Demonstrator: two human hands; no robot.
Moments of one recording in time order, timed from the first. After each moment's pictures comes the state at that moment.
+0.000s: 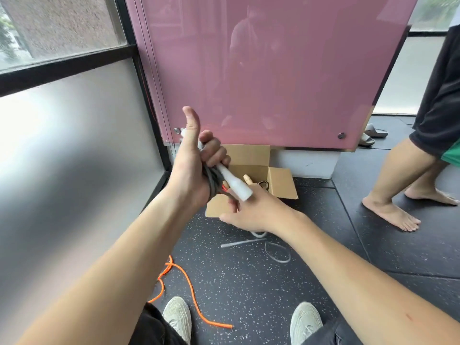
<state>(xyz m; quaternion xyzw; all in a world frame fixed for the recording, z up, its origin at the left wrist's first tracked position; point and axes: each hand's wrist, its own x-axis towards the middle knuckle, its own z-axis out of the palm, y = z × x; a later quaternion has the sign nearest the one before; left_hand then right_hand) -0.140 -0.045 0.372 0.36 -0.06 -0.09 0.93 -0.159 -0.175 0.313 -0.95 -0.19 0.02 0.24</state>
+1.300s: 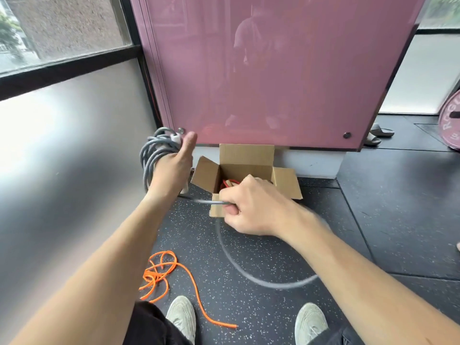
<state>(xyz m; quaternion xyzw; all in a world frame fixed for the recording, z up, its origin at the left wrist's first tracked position) -0.106 0.017 0.328 0.83 0.03 0.20 0.53 -0.172 -0.168 0.336 -0.93 -0.31 -0.10 0.13</state>
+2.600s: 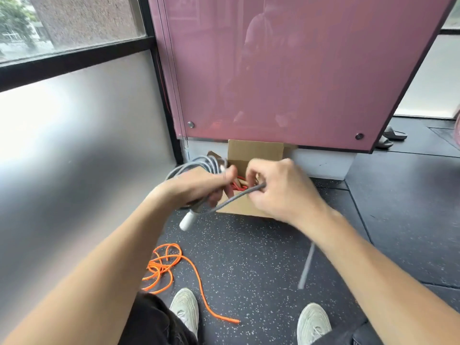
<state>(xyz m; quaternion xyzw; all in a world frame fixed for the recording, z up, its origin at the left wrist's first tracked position) -0.139 0.016 0.344 0.88 -0.13 -0.14 0.43 -0.171 -0.176 0.338 -0.93 -0.20 -0.21 0.22</state>
